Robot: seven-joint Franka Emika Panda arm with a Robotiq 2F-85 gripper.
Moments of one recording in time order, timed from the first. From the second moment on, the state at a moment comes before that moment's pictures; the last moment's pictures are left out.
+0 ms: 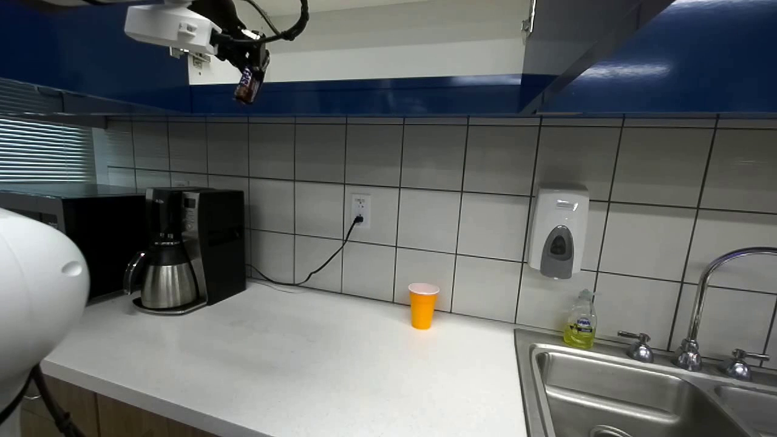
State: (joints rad) arm 0.13 -0.91 0.06 -2.58 -0.05 2.80 0.21
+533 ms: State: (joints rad) arm 0.11 -0.81 0.06 -2.36 -0.02 2.59 0.21
